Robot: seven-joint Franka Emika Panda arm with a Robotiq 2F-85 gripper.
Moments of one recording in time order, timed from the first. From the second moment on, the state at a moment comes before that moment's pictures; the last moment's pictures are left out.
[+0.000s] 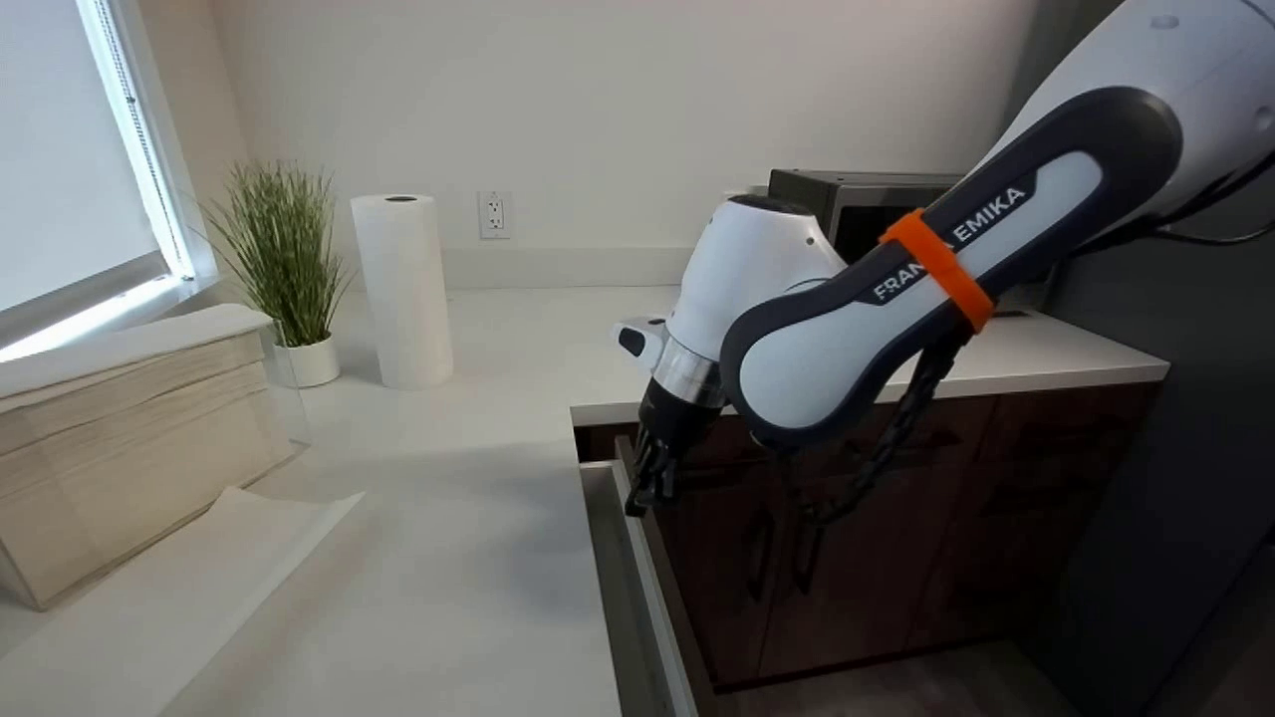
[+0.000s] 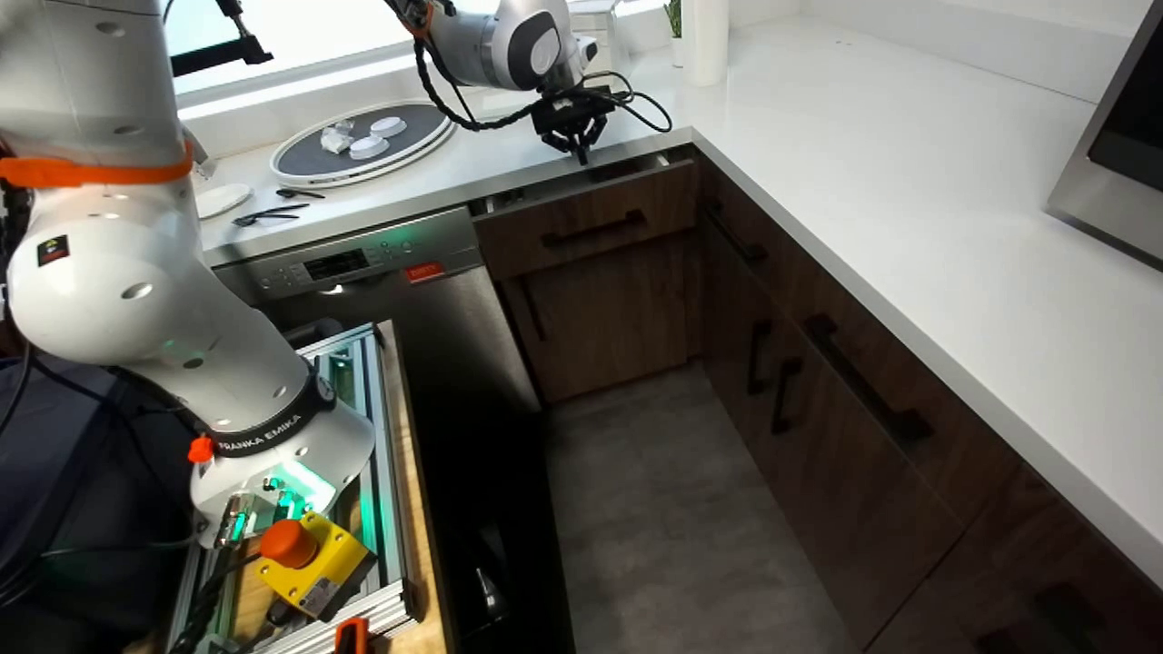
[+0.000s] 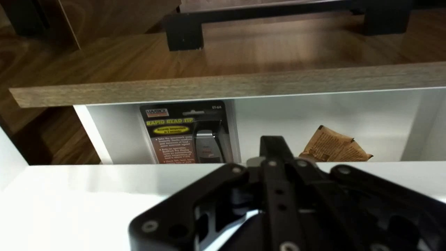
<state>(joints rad) 0.20 0.44 0.37 -2.03 -0.15 2.73 -0.67</state>
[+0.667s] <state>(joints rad) 0.14 0.60 0.45 -1.95 -0.13 2.74 -0.81</state>
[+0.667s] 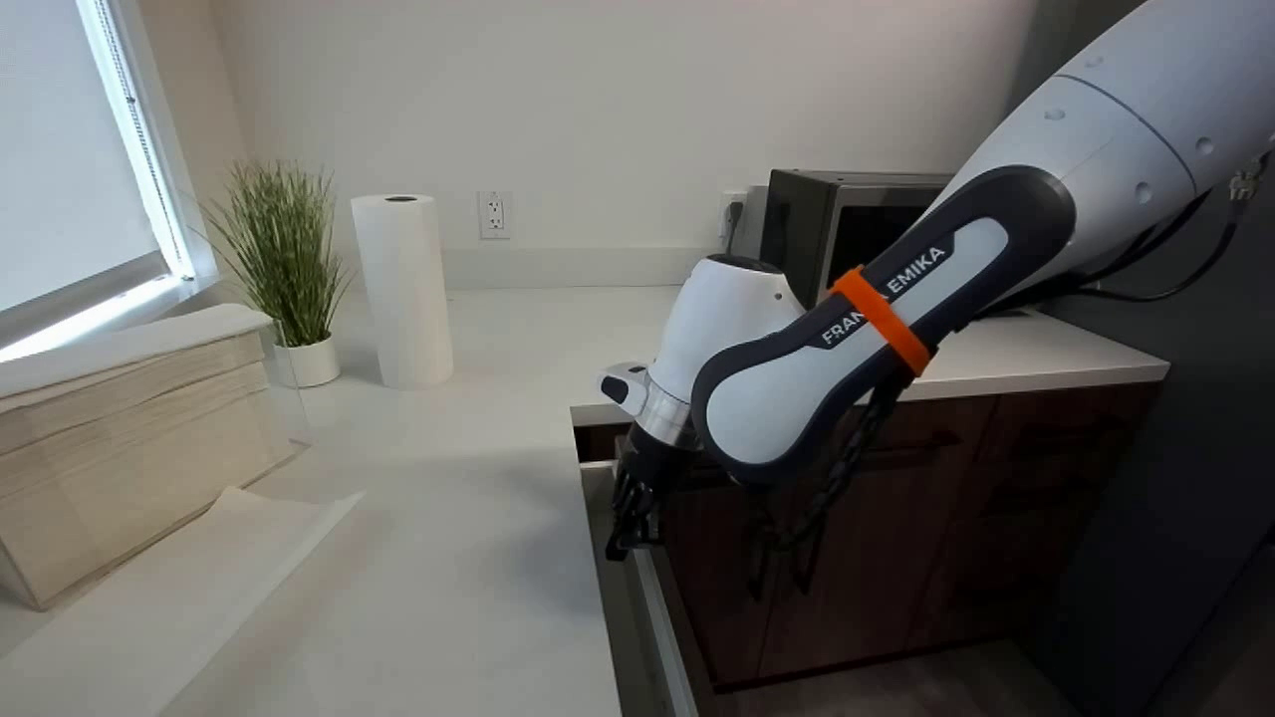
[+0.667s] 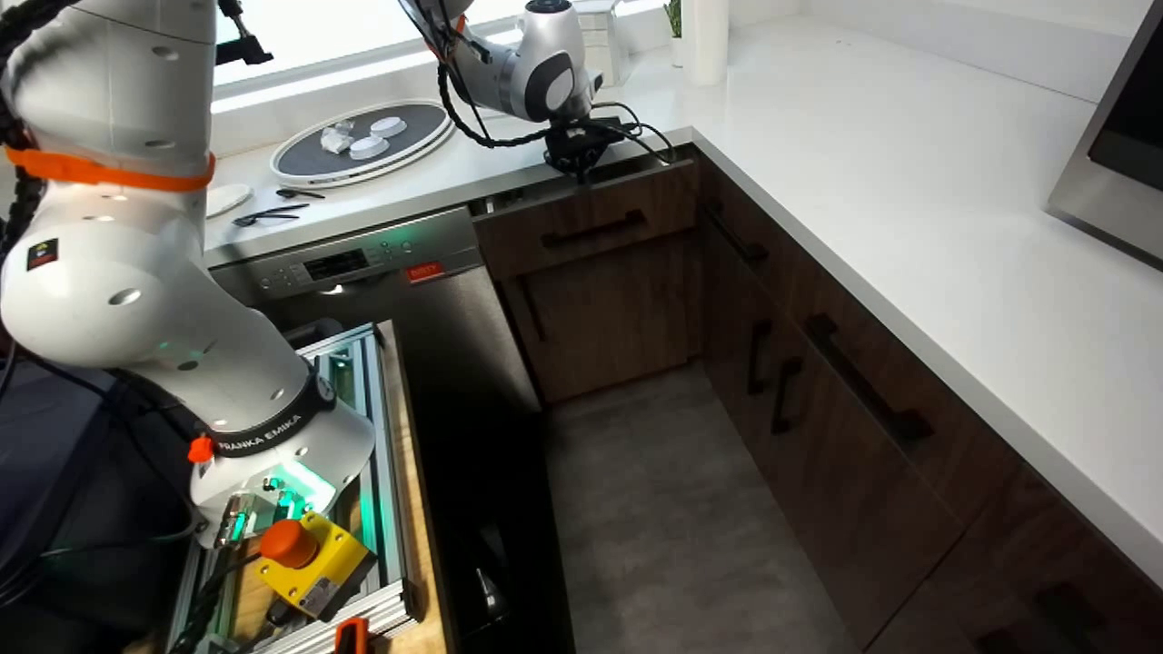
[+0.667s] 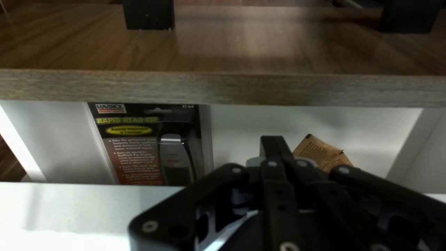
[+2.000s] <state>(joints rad) 0.24 0.57 0.33 -1.89 -0.16 2.36 -0.72</state>
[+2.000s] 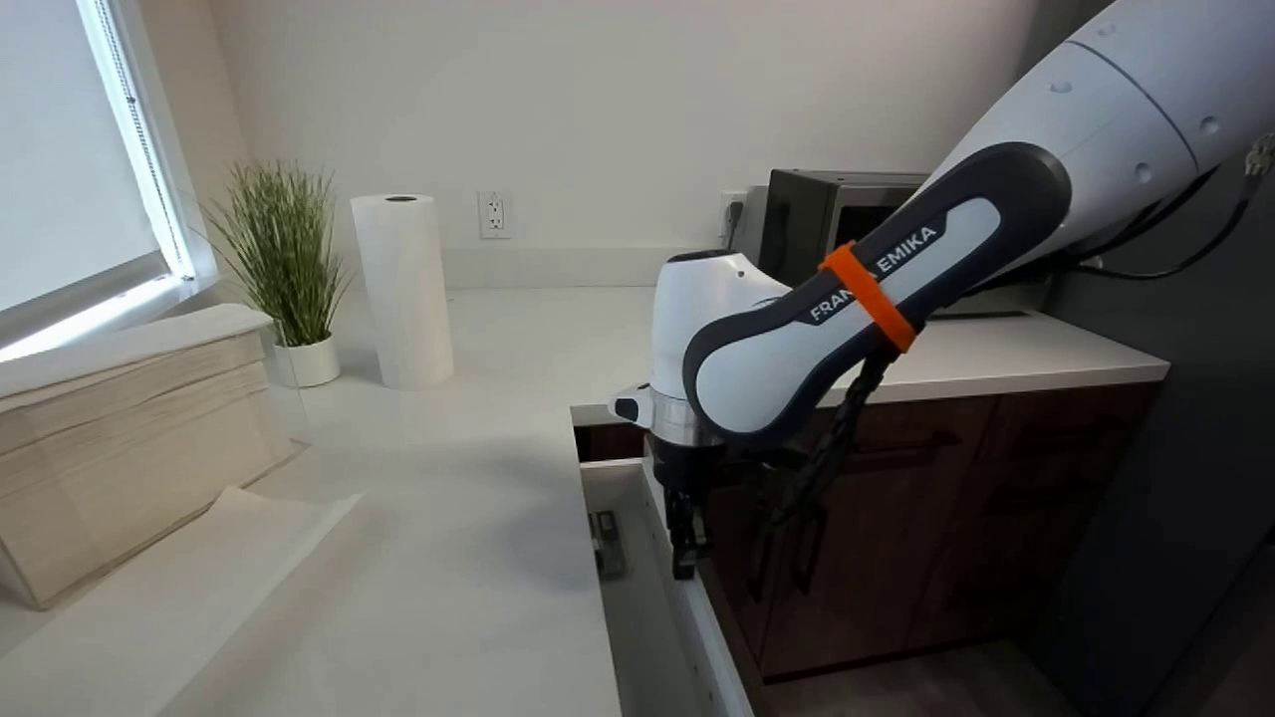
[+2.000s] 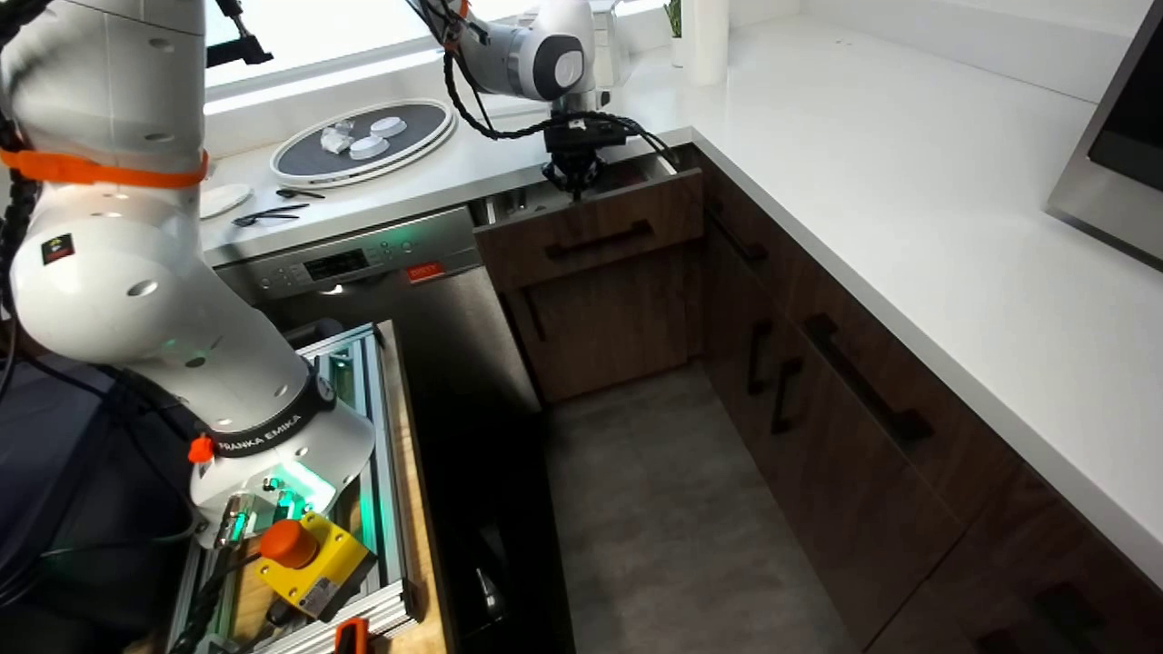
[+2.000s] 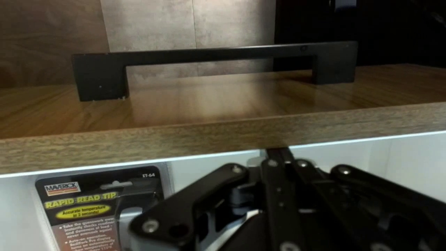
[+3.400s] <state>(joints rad) 0.29 0.24 0.25 -2.35 -0.31 2.30 -0.28</state>
